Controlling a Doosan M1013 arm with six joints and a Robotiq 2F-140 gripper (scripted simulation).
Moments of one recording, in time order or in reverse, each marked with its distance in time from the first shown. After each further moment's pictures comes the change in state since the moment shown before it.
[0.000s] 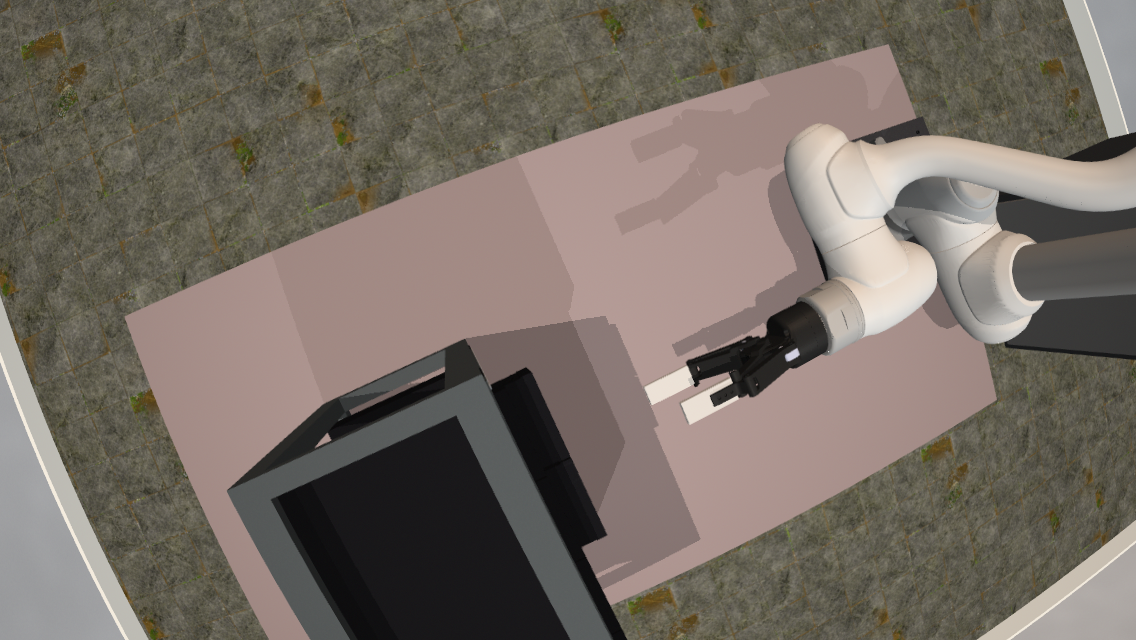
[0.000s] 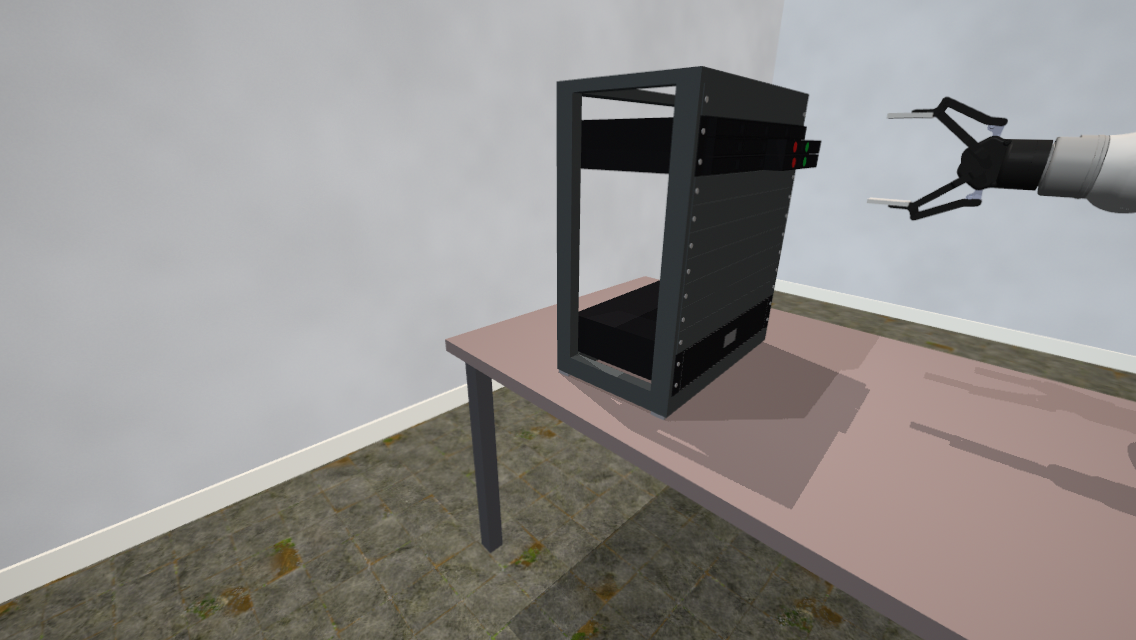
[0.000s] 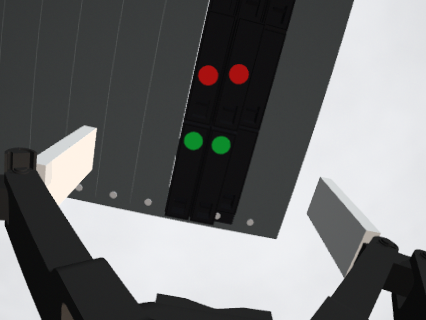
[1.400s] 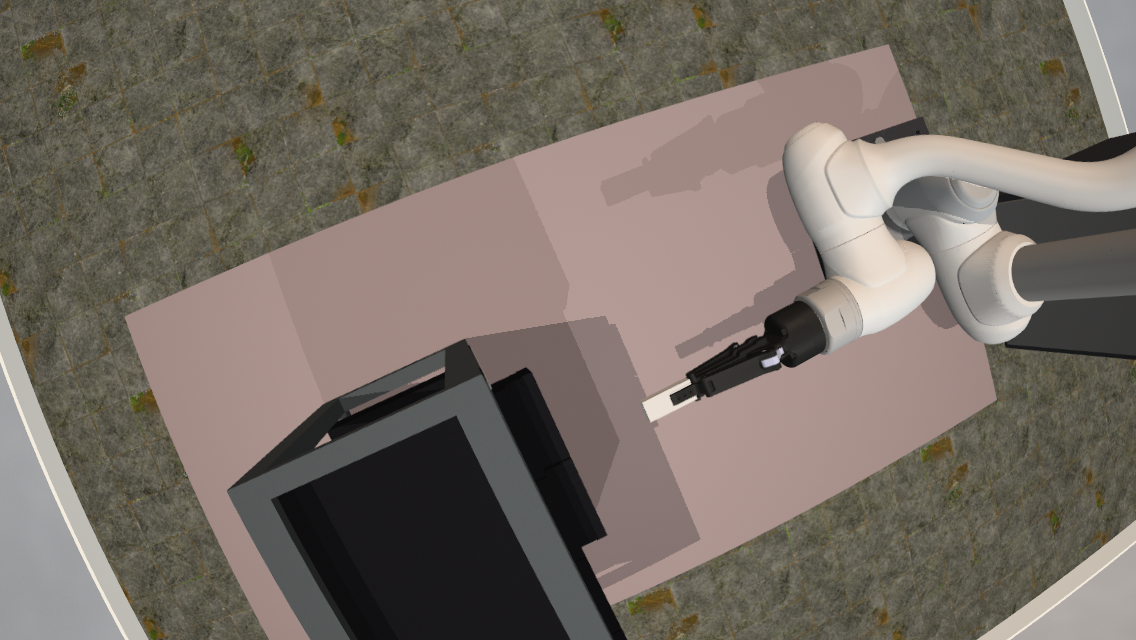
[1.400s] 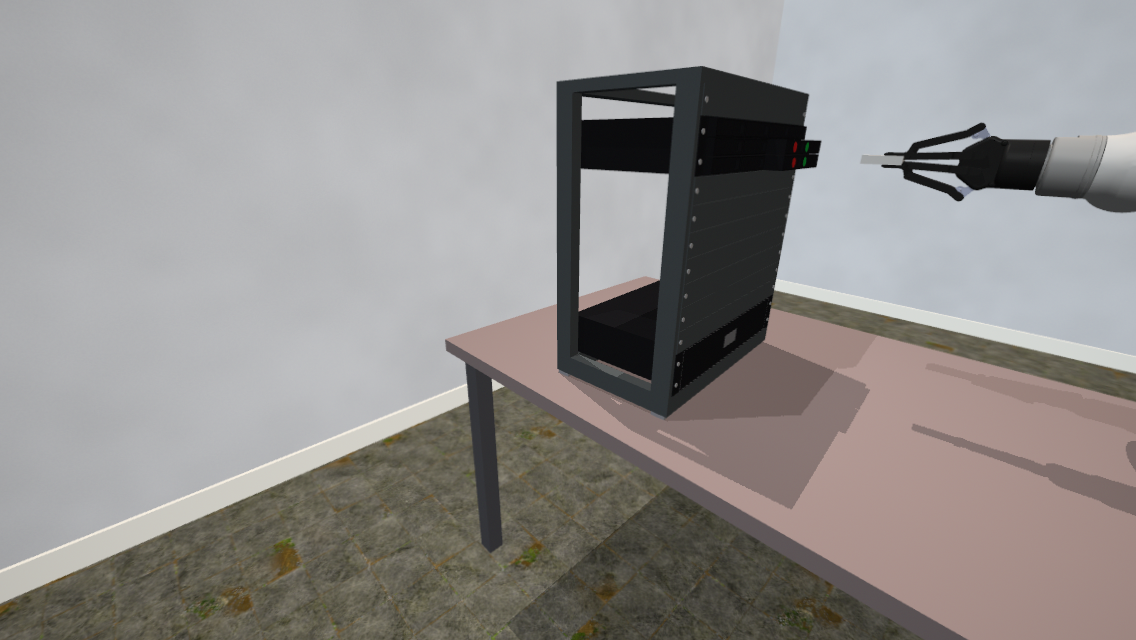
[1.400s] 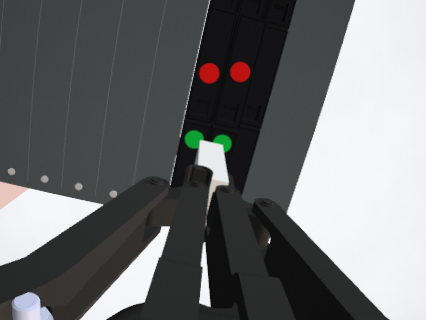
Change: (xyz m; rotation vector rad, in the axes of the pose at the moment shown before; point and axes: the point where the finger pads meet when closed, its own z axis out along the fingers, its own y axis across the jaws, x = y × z) arm -0.002 0.000 0.003 0.000 0.000 0.000
